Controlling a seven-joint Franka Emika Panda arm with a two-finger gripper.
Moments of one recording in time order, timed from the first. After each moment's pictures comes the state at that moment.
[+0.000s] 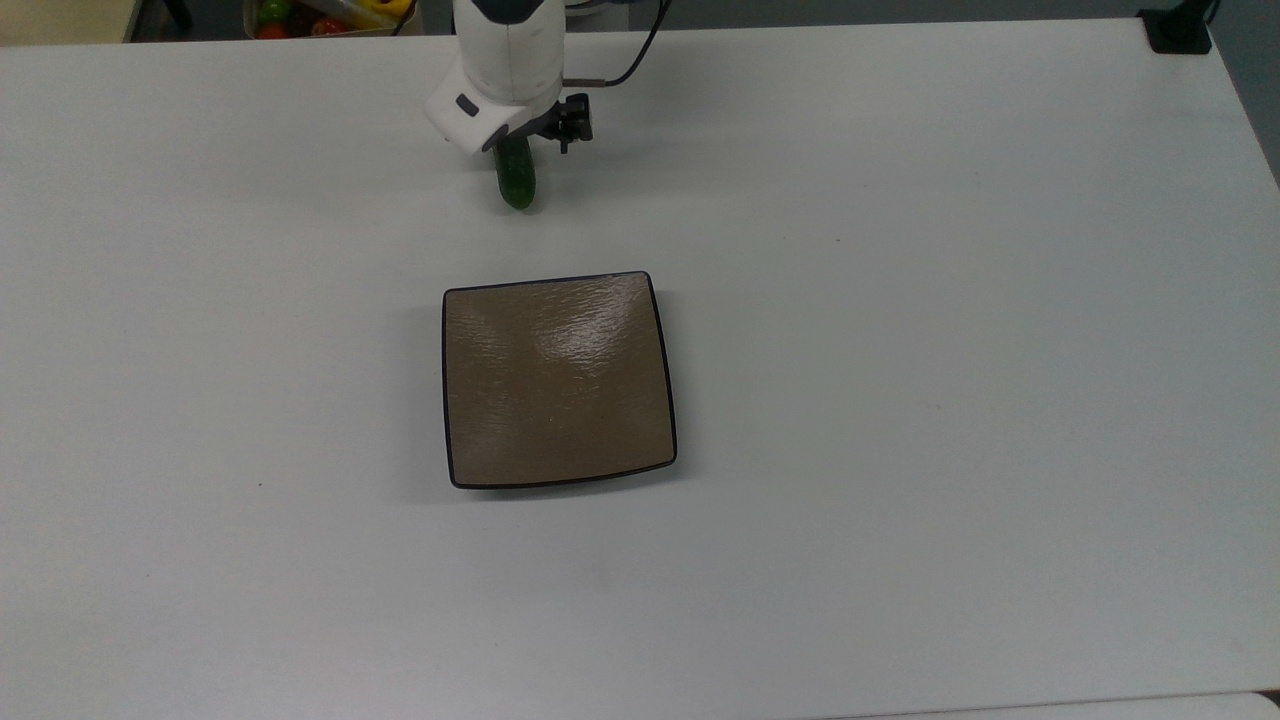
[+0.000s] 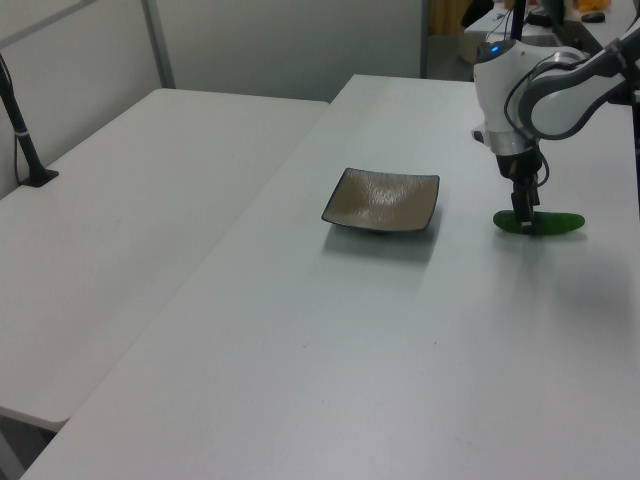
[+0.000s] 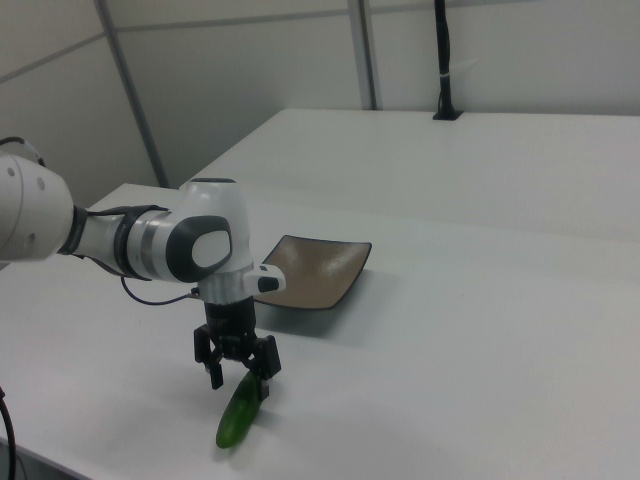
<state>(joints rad) 0.05 0.06 0.01 -2.25 -0.11 2.02 -0.02</state>
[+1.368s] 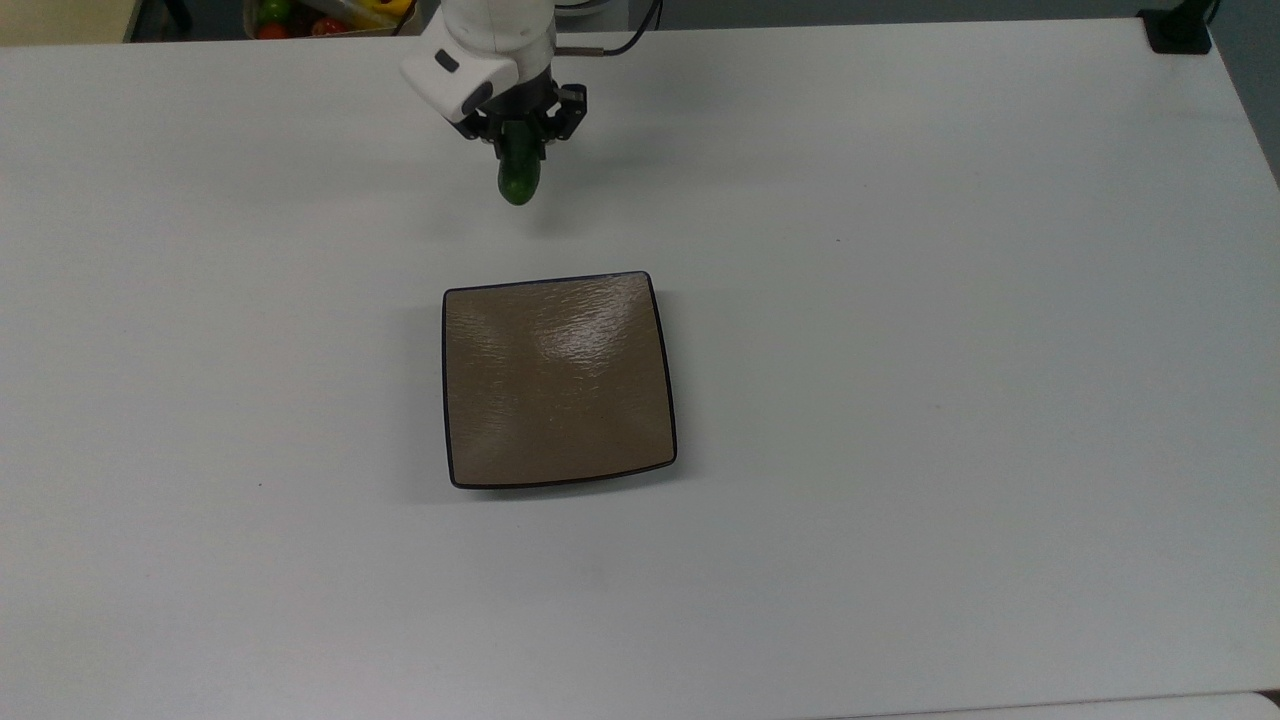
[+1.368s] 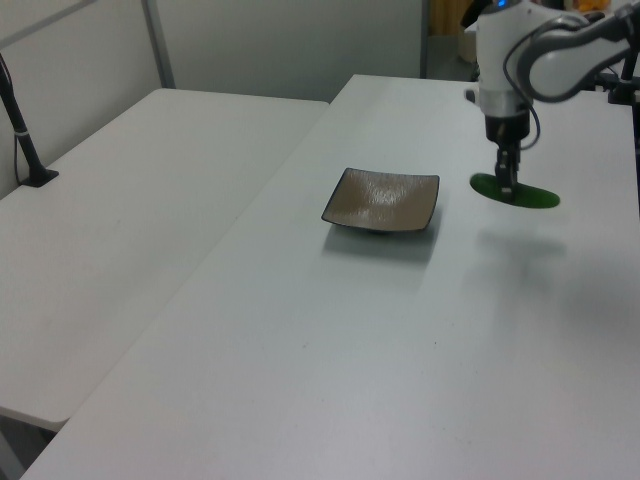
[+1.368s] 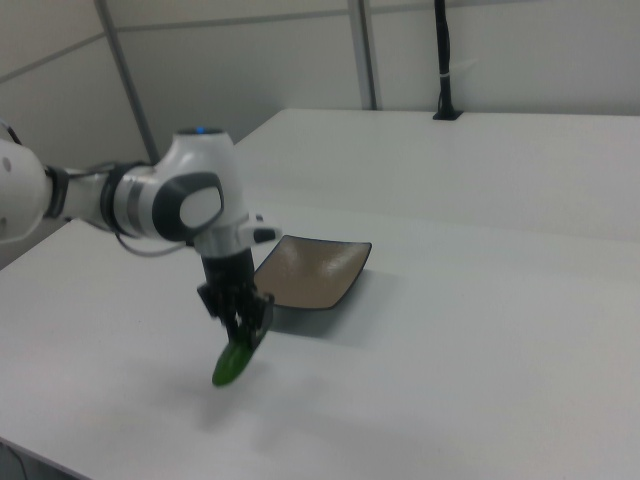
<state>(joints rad) 0.05 -0.01 0.01 -2.15 -0.03 2.02 -0.03</state>
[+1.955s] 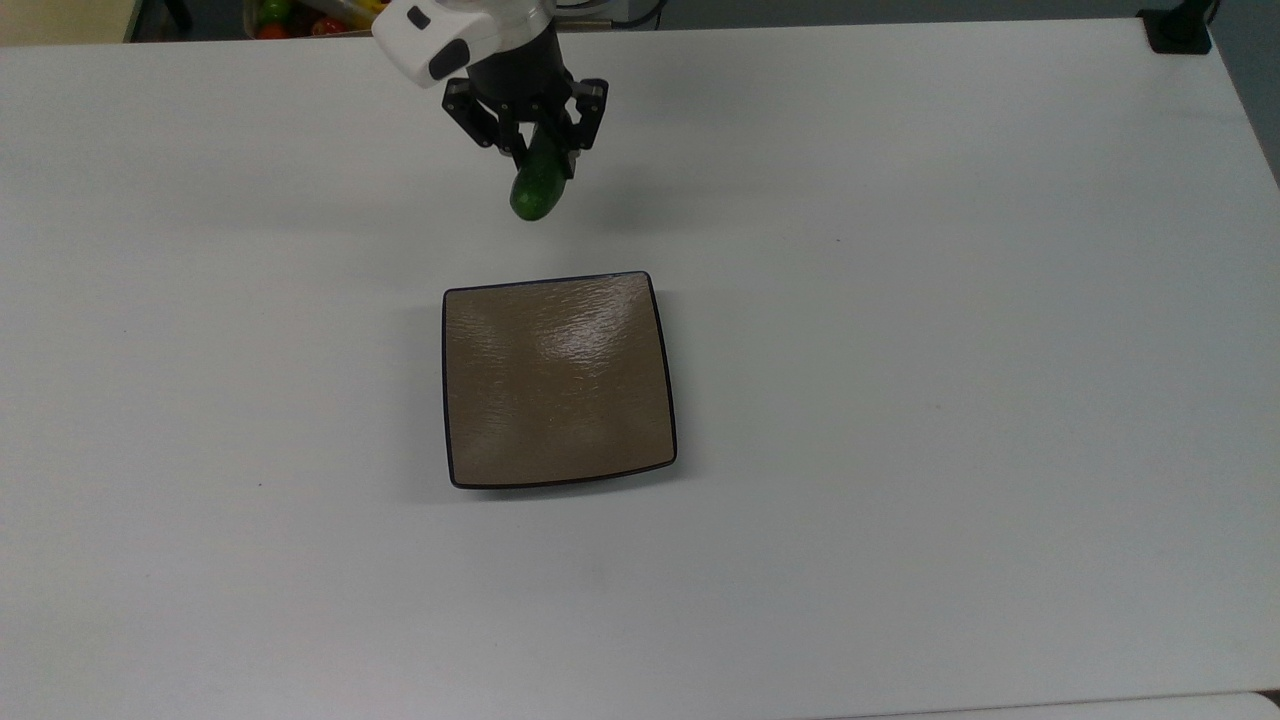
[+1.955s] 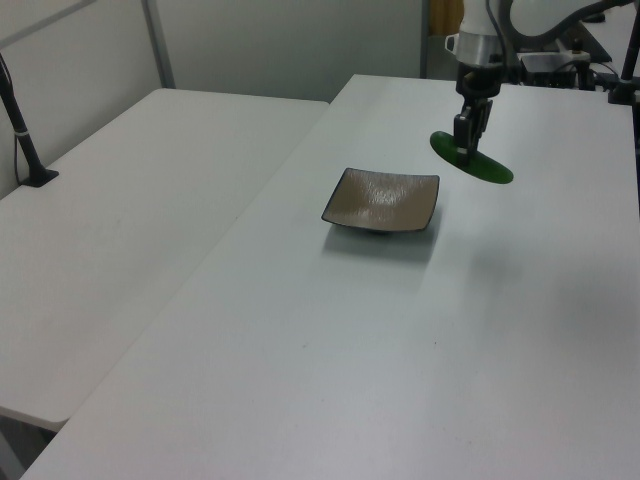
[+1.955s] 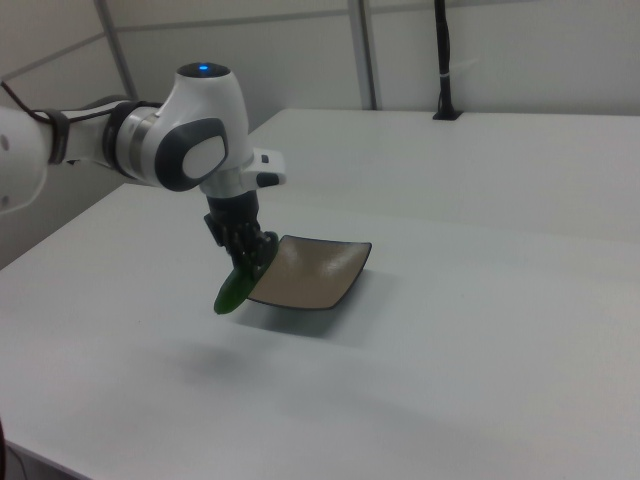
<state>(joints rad) 0.04 0.04 0.01 -1.94 0.13 2.02 0.06</state>
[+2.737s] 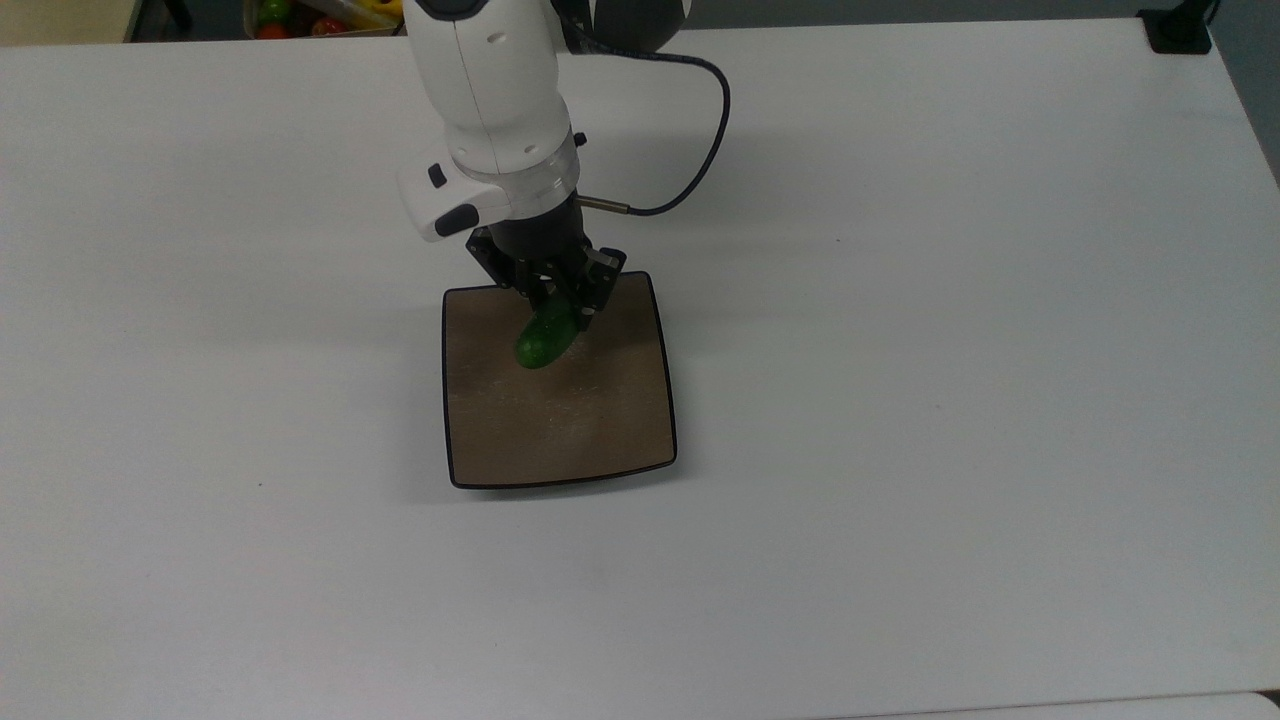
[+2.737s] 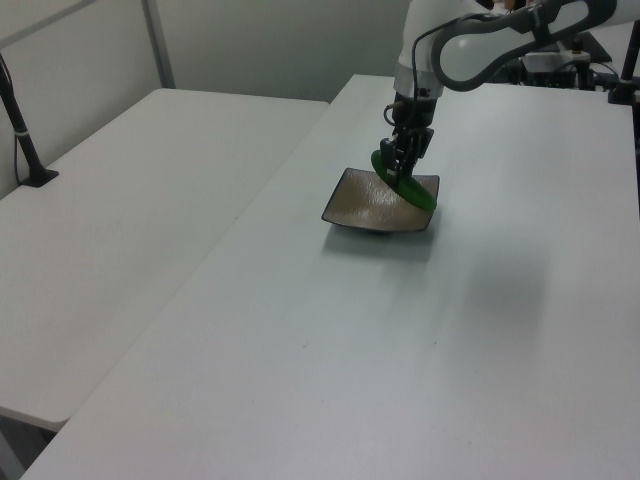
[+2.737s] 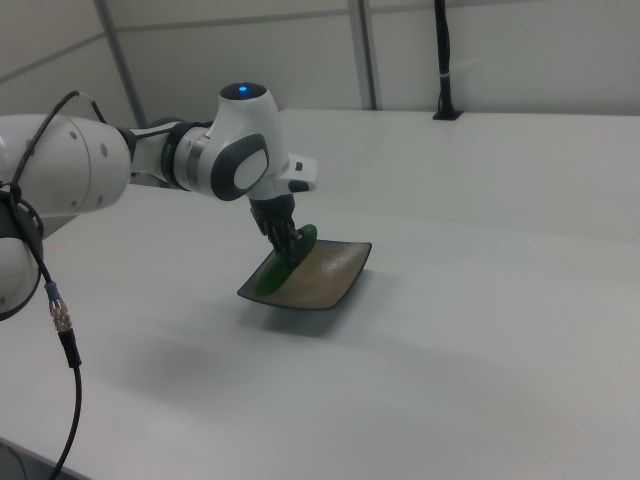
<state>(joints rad) 0.08 0.37 0.01 -1.67 0.12 2.18 0.29</state>
